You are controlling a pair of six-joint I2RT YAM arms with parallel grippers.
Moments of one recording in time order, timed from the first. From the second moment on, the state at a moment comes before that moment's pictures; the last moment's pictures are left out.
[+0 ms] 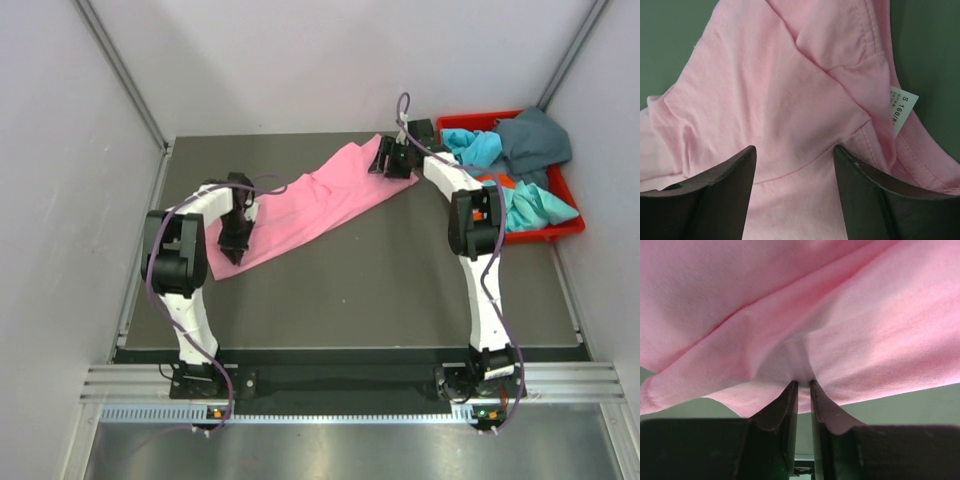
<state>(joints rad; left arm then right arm) -0.11 1.98 1.38 -0.97 -0.06 0.06 0.20 2.49 2.11 -0.38 -0.37 0.36</state>
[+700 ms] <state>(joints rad) -0.14 1.77 1.39 -1.04 -0.18 0.18 0.20 2.50 2.12 -0.37 -0.38 0.36</state>
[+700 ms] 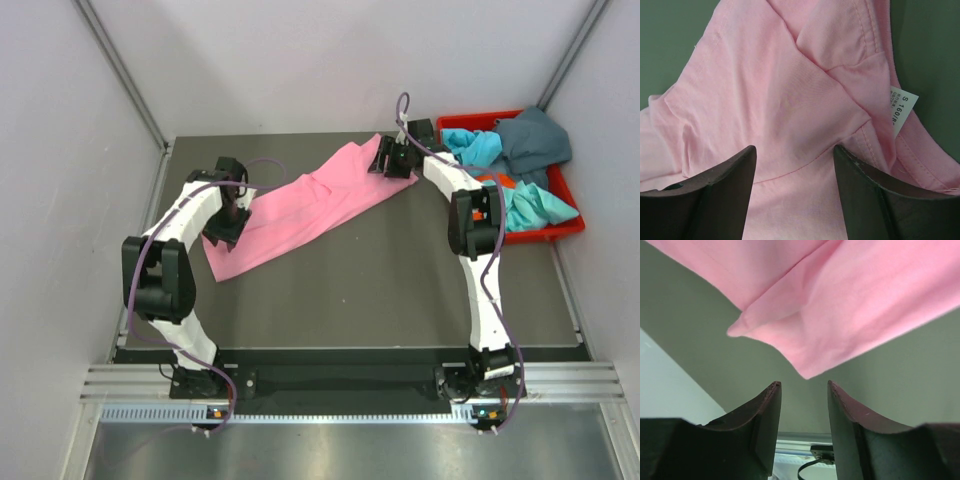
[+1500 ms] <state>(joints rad) -0.19 1.83 1.23 -0.97 -0.25 0.42 0.20 2.50 2.11 -0.37 -0.38 0.34</state>
